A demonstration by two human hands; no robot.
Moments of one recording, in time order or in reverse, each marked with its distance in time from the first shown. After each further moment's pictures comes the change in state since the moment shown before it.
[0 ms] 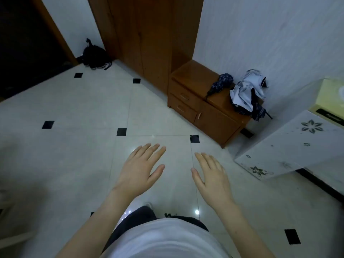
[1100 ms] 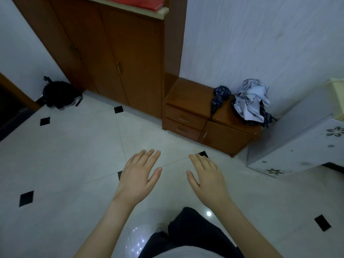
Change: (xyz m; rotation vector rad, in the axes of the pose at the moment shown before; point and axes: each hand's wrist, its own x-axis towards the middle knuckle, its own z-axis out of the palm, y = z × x) left_hand 0.244 -0.296 -0.092 -0.075 -0.055 0.169; right_hand 0.303 -0.192 0.060 -0.051 0.145 0.202
